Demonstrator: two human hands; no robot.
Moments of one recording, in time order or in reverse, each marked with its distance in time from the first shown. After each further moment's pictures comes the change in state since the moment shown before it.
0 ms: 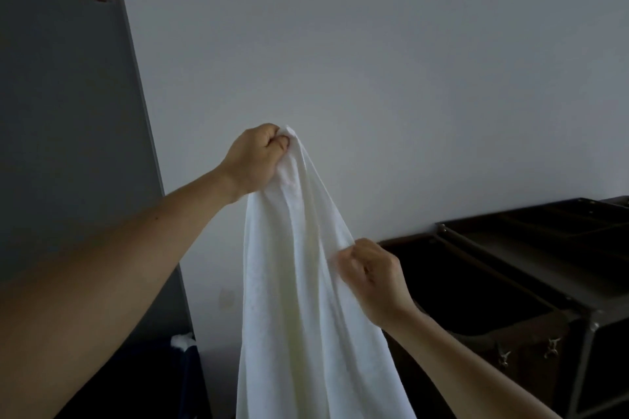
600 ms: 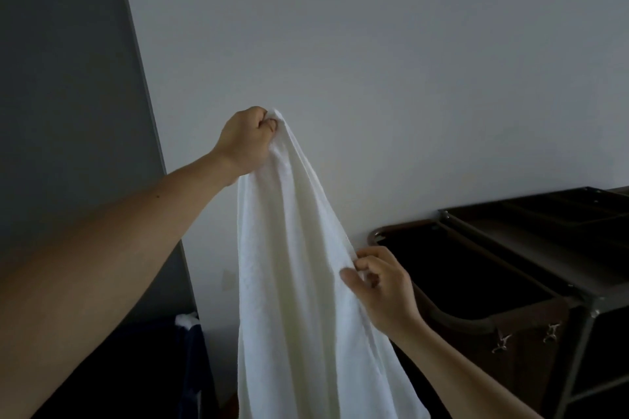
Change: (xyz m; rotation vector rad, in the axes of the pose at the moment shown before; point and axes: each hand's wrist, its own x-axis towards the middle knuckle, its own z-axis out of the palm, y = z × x) left_hand 0.004 -0.021 -0.001 0.083 0.068 -0.073; right_hand -0.032 0.046 0.013 -0.062 0.025 0.153
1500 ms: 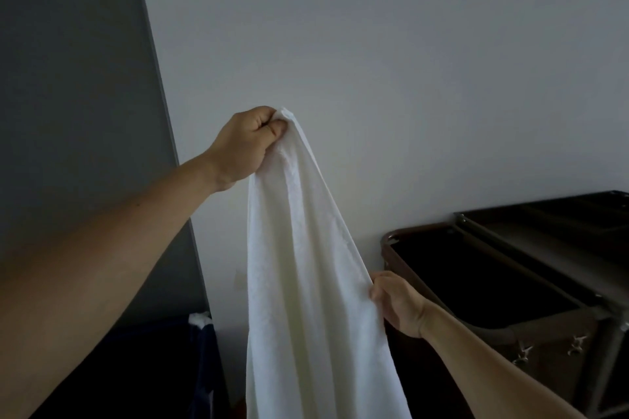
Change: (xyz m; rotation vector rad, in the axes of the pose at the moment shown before) left_hand -0.013 -0.008 -0.023 -0.267 -0.122 0.052; right_hand 0.027 0.036 0.003 0.655 -0.701 0.466
